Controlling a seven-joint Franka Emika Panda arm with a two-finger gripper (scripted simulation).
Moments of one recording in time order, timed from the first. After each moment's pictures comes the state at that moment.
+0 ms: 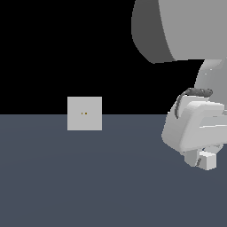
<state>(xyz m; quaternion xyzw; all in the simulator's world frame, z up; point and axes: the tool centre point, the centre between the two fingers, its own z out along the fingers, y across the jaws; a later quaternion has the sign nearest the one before) -0.077 -0.170 0.012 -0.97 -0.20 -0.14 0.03</state>
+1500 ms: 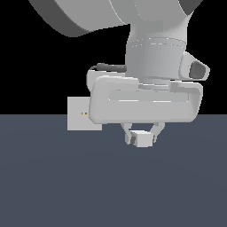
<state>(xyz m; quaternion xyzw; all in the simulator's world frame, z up) -0.076 -0.054 0.052 -0.98 -0.11 -0.15 0.02</state>
